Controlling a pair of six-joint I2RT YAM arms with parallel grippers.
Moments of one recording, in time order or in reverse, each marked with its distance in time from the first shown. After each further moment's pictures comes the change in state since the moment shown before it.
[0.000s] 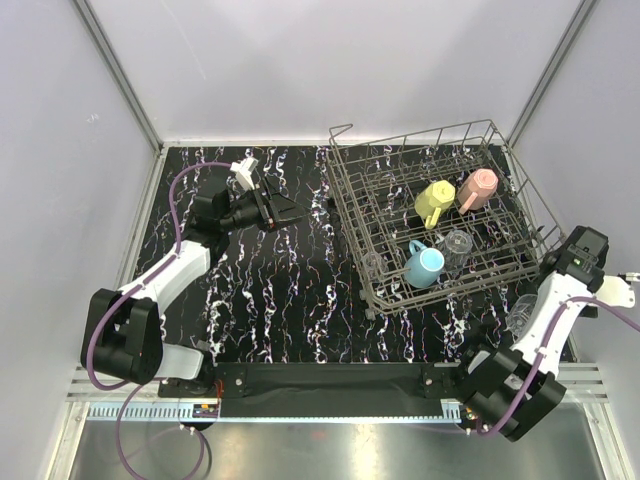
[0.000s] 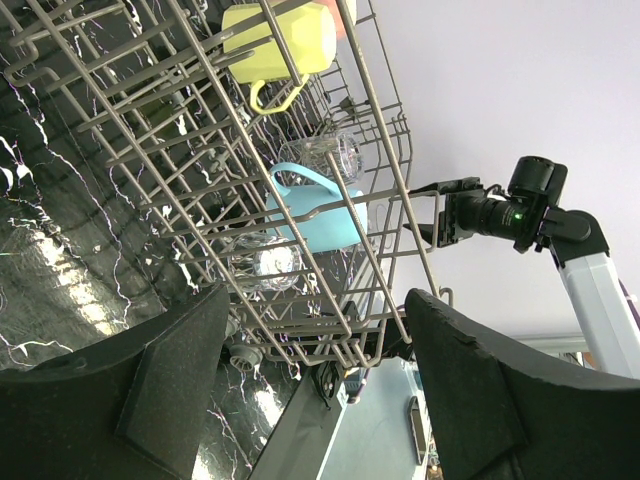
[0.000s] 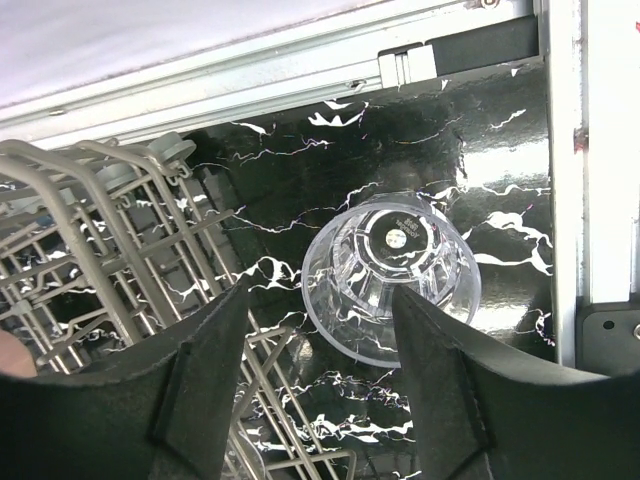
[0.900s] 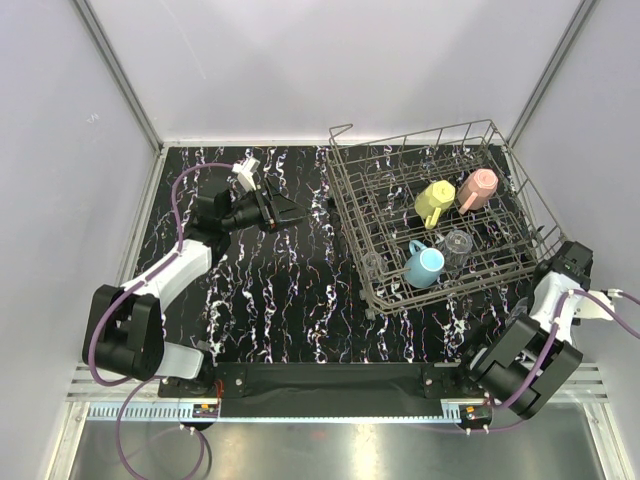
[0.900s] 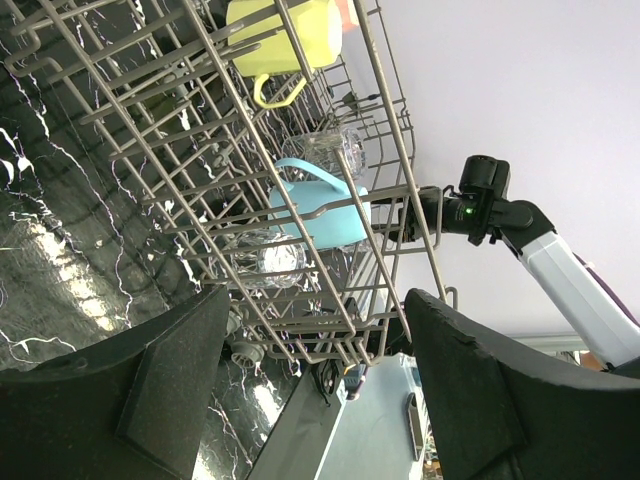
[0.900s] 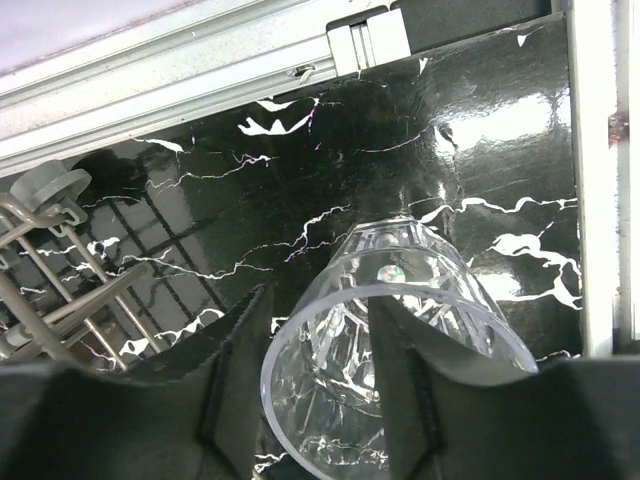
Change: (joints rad) left arm -0.002 0.019 0.000 0.003 0.006 -0.001; right arm -0.035 0.140 -0.186 0.205 -0.009 0.038
